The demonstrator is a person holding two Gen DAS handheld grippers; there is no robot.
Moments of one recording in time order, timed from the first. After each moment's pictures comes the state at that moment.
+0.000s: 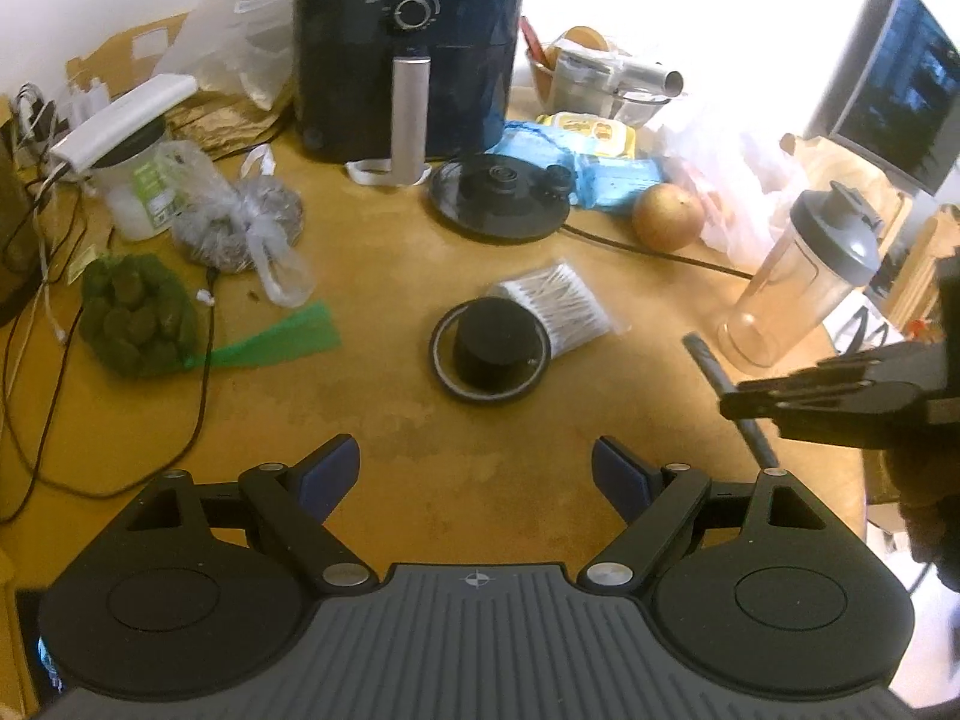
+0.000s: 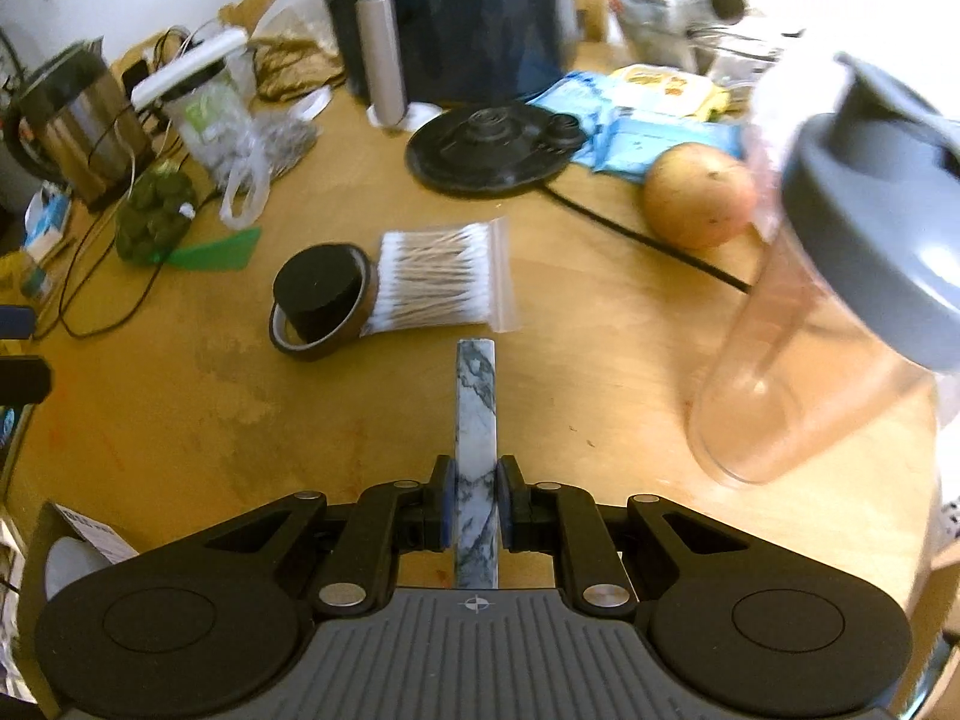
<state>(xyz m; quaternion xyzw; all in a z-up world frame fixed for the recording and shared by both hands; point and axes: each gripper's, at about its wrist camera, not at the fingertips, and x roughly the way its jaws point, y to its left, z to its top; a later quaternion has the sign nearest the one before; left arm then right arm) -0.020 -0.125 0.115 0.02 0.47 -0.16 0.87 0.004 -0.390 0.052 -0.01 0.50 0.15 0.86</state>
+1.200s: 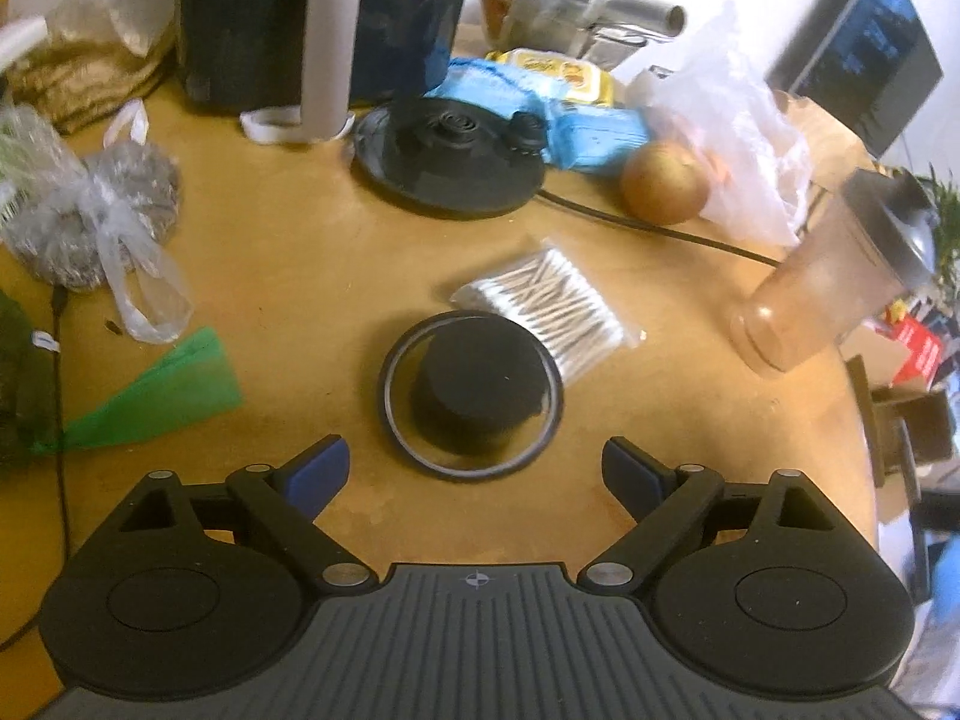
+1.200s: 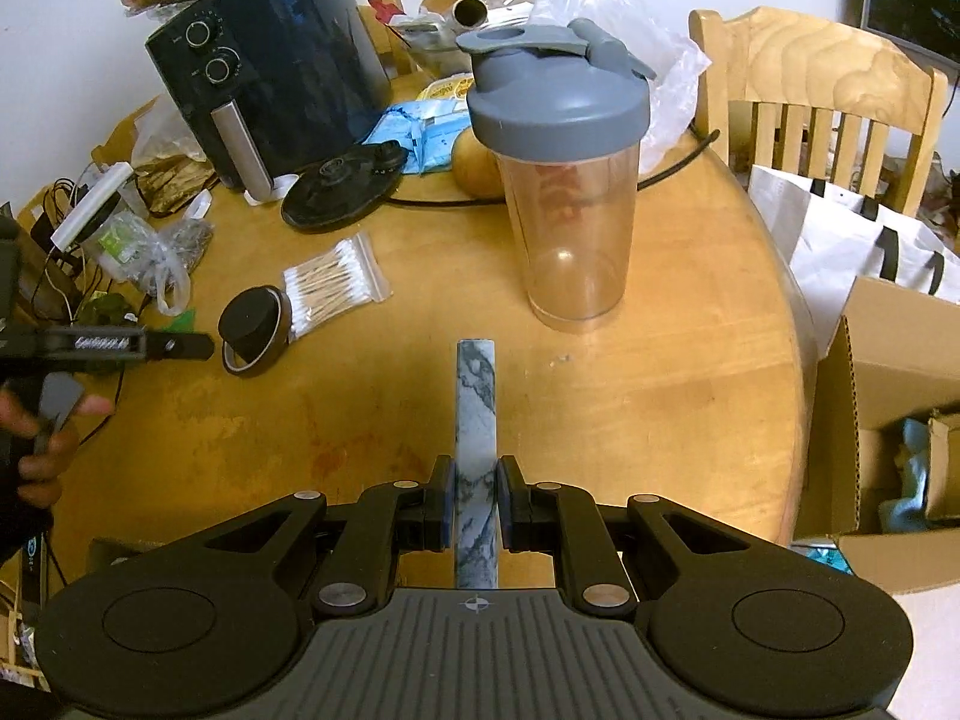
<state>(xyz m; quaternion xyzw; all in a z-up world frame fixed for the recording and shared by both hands) 0.078 -0.135 0.035 0.00 0.51 -0.25 0.82 -0.097 -0.440 0.082 0.12 0.48 0.00 0.87</state>
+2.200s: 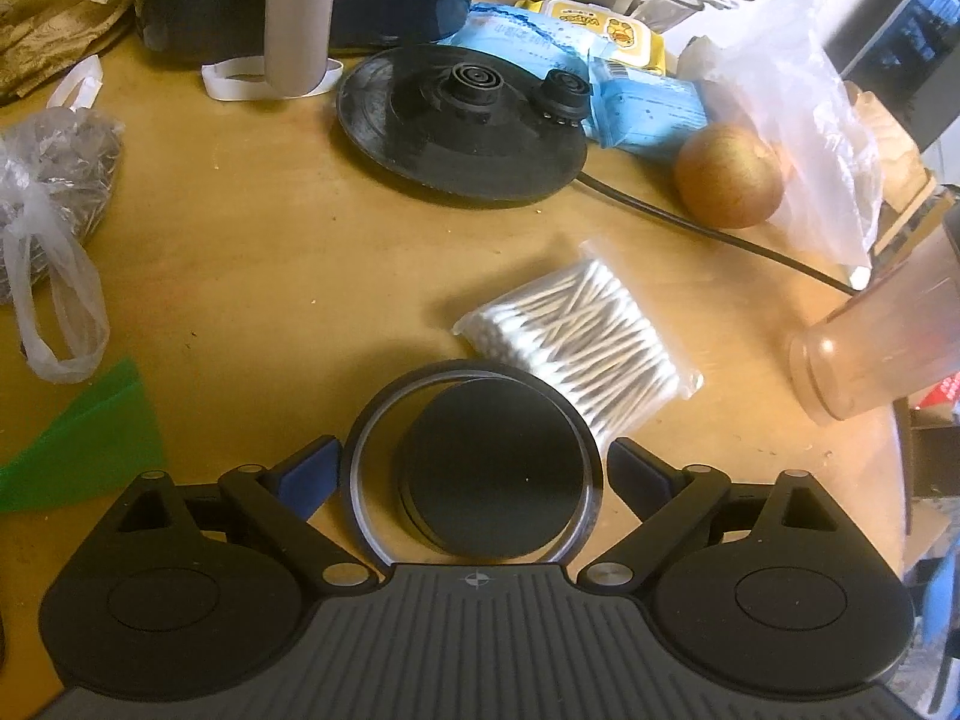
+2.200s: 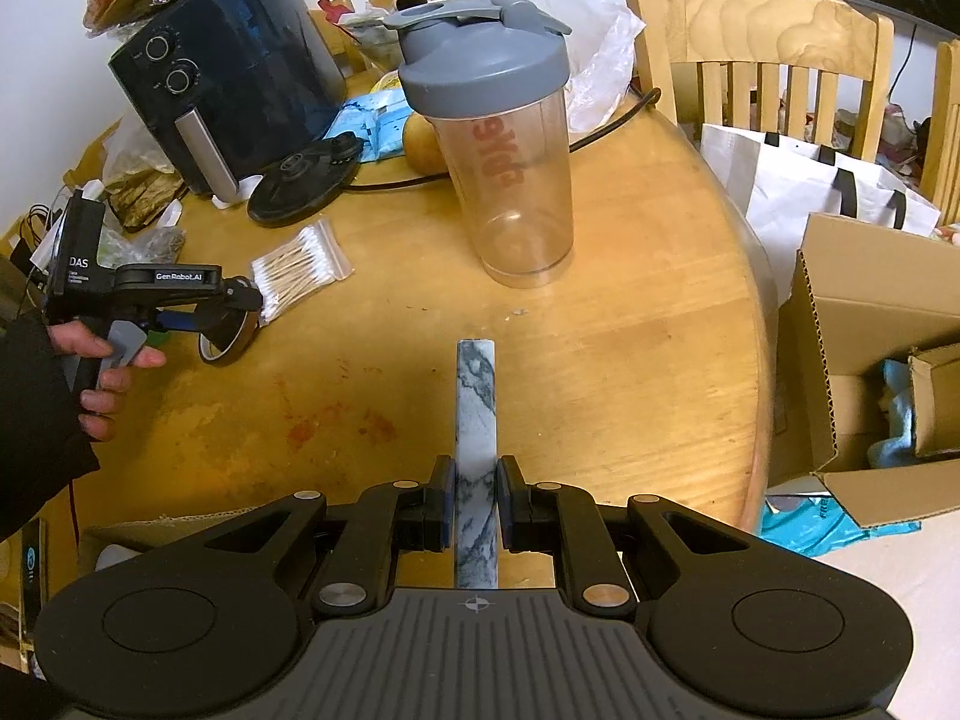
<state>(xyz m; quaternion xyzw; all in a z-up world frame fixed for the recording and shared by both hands) 0.124 -0.172 -0.006 -0.01 0.55 -0.23 0.80 -0.127 -0.454 0.073 0.15 0.48 -0.03 0.86</state>
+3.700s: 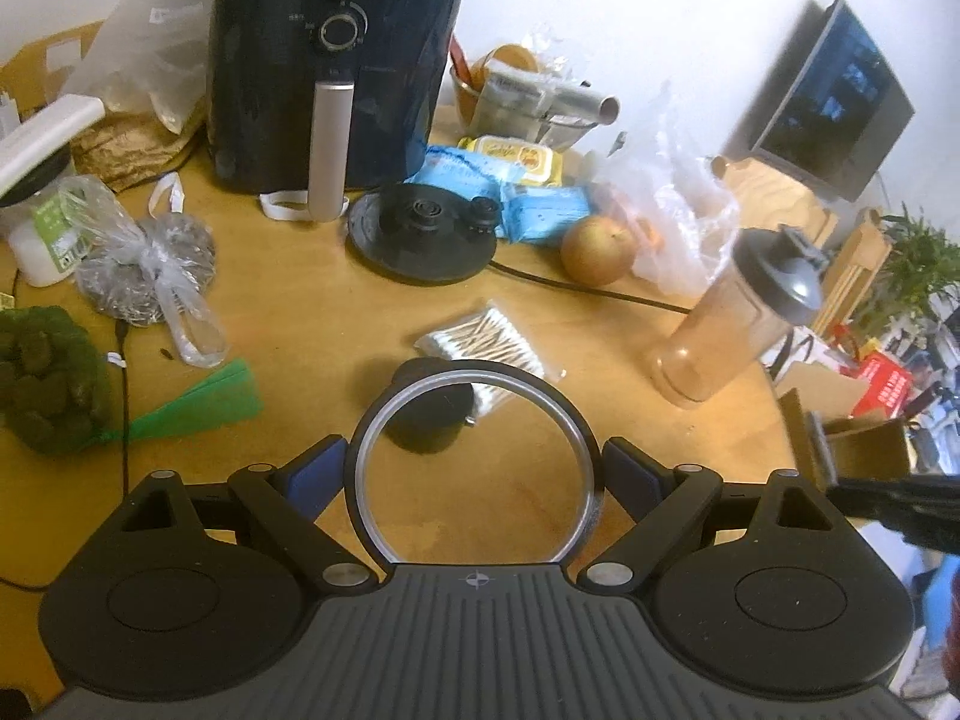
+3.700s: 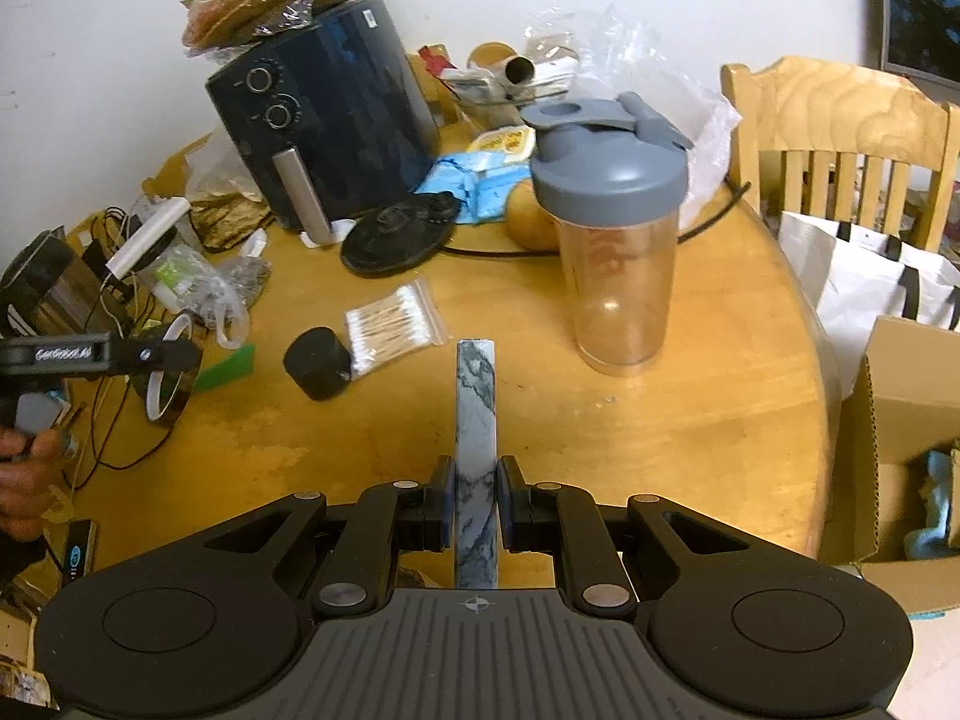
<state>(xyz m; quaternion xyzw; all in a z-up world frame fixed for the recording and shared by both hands) 0.011 -0.122 0.116 -0.02 0.45 -0.25 0.85 -0.112 -0.430 0.112 0.13 0.43 0.04 0.89</state>
